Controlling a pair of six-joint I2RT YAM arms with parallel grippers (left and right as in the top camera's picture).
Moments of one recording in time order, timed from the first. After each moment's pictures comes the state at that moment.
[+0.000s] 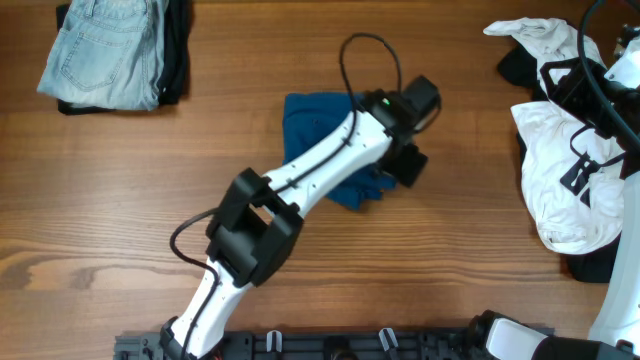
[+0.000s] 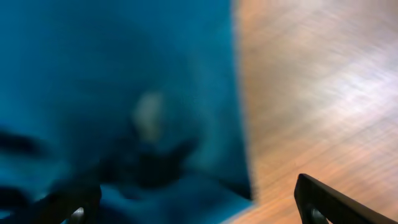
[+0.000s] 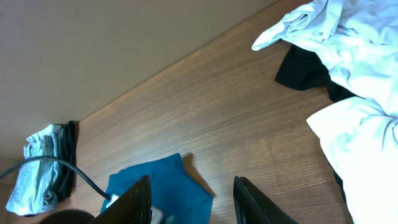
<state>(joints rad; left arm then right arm) -0.80 2.26 1.97 -1.08 0.01 -0.24 -0.39 1.38 1.44 -0.80 -0.49 0.26</state>
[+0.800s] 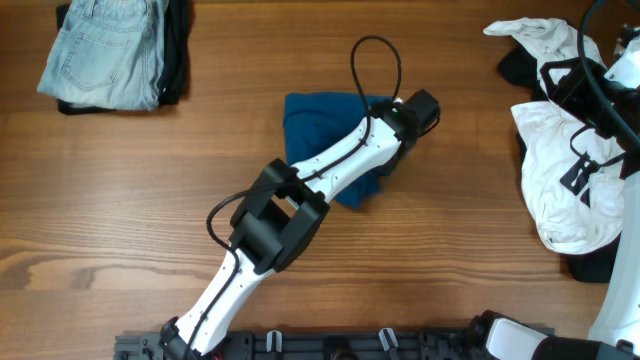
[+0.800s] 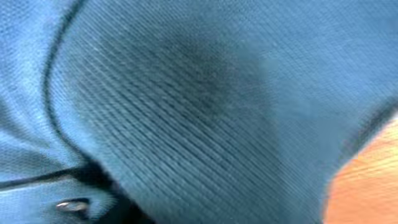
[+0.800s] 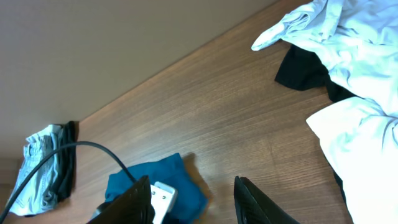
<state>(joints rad) -0.82 2.43 2.00 -1.04 -0.34 -0.18 -0.39 1.38 1.44 -0.80 -0.49 0.26</state>
